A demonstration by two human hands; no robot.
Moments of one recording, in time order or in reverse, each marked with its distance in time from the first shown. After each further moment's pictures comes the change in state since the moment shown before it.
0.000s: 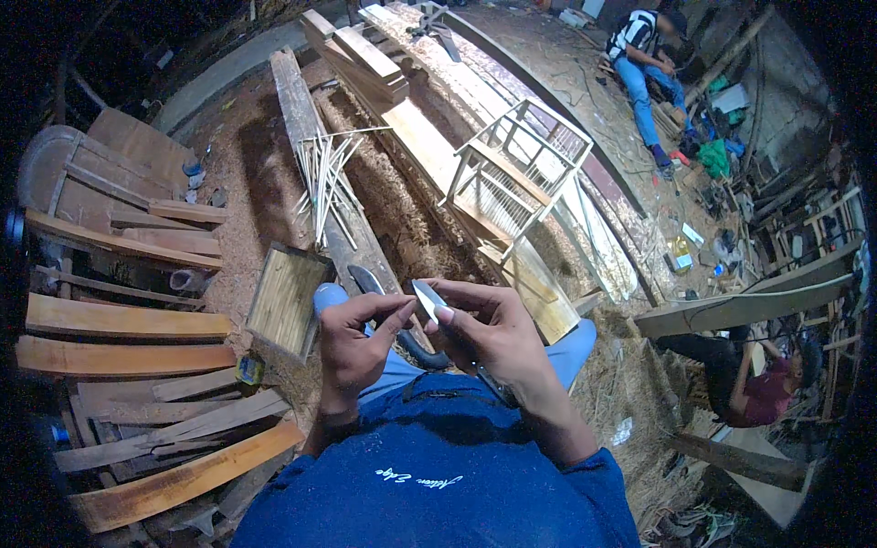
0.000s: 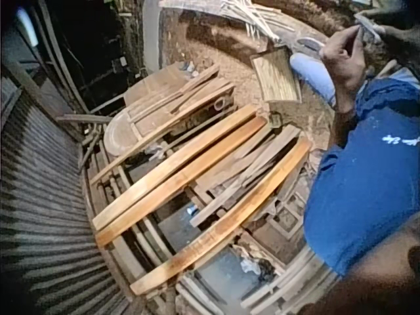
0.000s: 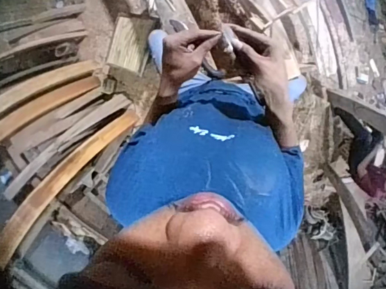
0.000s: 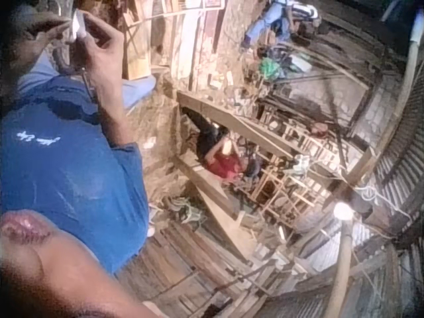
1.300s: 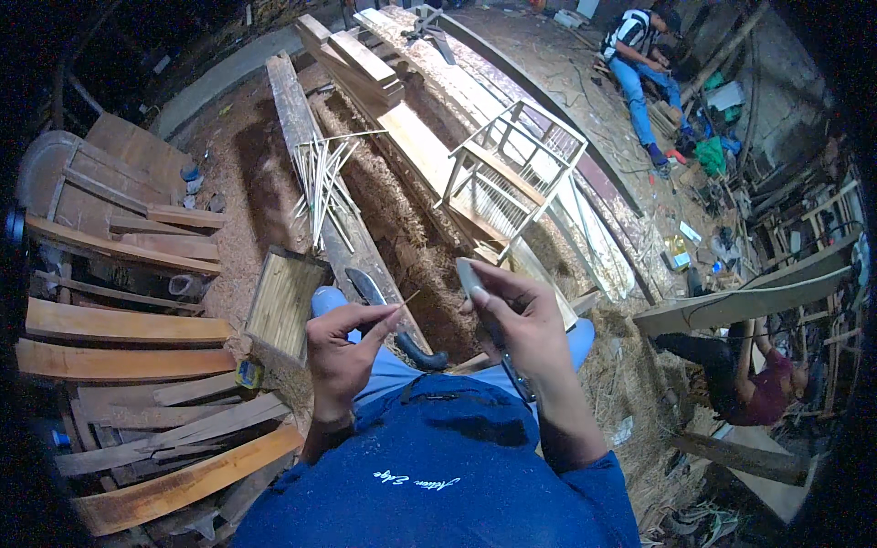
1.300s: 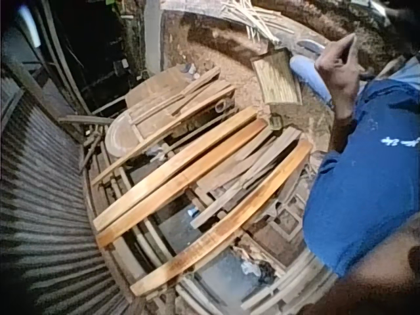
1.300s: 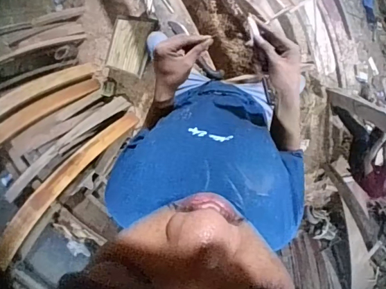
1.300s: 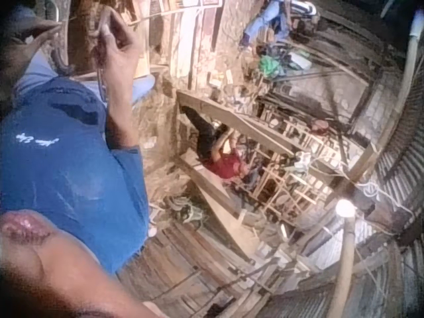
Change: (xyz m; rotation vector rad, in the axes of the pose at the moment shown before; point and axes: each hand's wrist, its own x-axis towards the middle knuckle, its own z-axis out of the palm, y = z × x) left_hand -0.009 0.003 -0.004 0.081 0.081 0.075; right_hand -0.001 0.007 -0.039 -0.131 0.135 -0.154
